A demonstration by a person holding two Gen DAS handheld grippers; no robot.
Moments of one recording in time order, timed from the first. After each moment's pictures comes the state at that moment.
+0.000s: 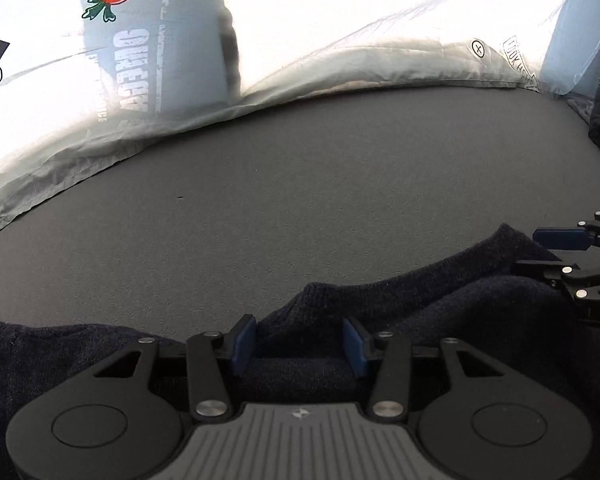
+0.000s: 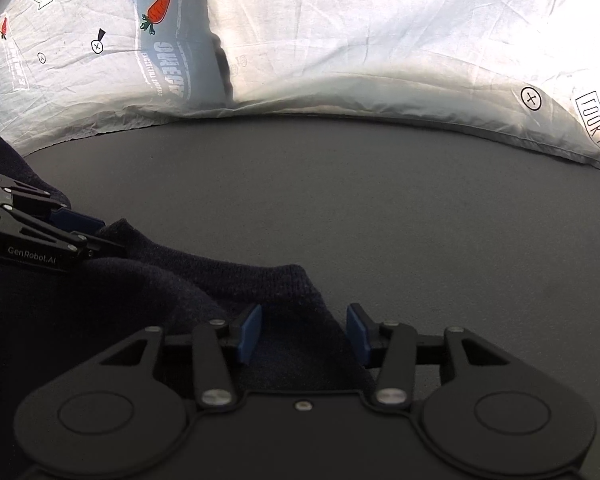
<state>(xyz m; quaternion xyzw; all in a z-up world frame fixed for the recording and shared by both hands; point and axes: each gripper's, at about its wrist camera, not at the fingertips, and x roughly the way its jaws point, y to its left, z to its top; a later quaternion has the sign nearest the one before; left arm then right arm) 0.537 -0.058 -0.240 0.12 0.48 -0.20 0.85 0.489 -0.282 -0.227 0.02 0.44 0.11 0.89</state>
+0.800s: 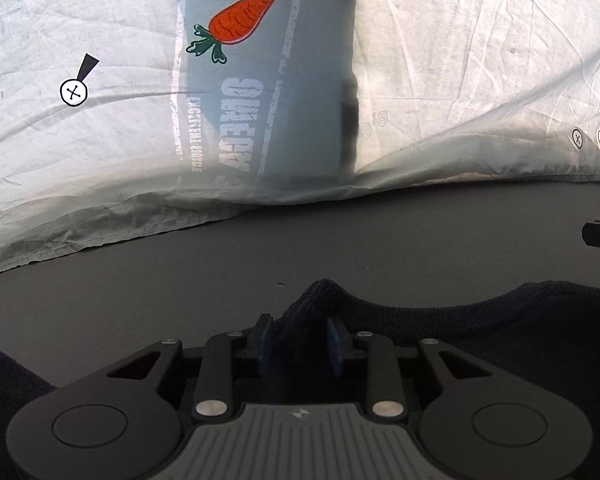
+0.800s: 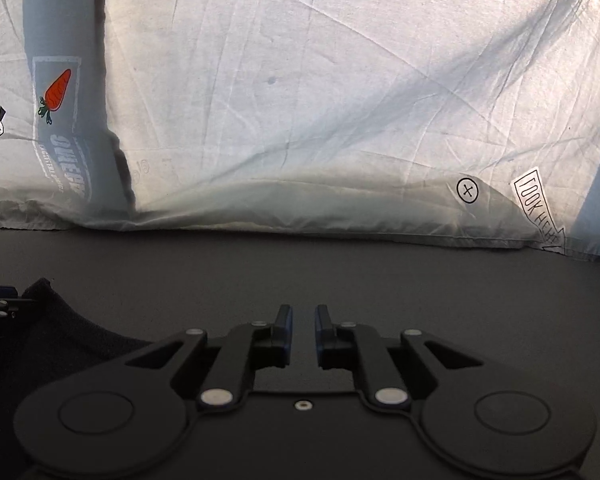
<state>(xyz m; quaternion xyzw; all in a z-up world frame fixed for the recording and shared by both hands) 0.578 -0.040 -0.229 0.08 0.41 -0.07 0.91 0.552 -0.286 -0.196 0.00 0.35 -0.06 0.93</state>
